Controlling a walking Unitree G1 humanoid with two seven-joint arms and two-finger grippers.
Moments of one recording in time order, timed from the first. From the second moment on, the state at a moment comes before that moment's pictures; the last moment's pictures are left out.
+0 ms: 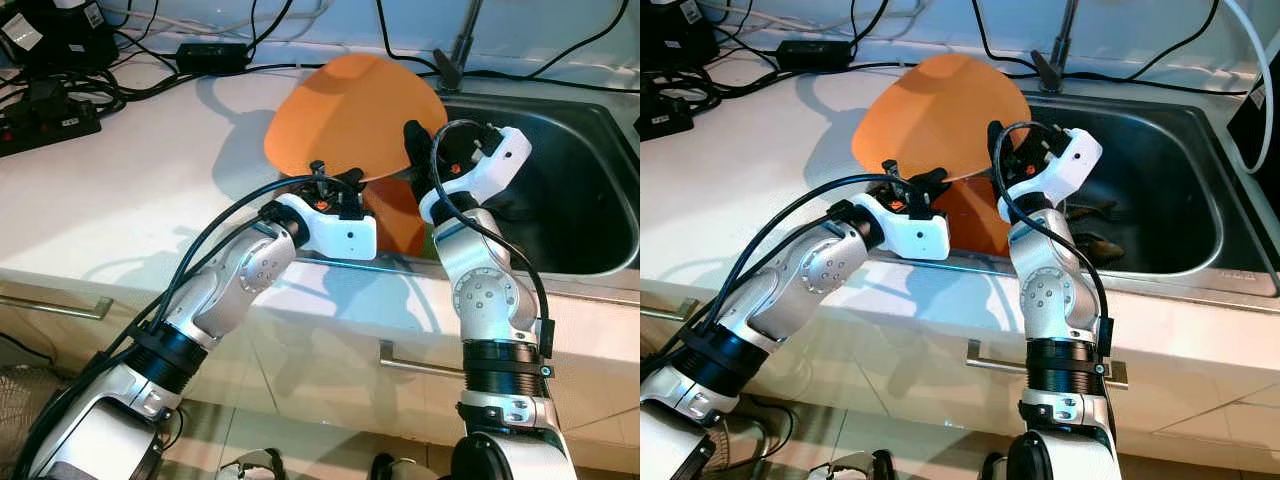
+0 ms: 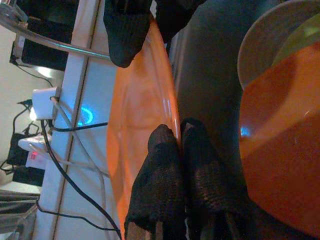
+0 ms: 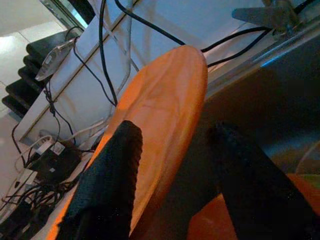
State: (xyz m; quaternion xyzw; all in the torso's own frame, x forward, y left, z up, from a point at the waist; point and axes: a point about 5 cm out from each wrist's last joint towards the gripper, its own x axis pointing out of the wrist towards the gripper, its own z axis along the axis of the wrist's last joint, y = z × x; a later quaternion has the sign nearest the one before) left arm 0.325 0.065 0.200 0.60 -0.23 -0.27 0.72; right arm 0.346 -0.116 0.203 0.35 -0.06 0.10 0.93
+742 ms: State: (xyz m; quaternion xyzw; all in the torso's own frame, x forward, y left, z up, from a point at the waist) left arm 0.325 0.066 0.199 0.60 -0.24 -0.27 0.71; right arm 0.348 -0.116 0.207 0.38 -0.06 0.10 0.92
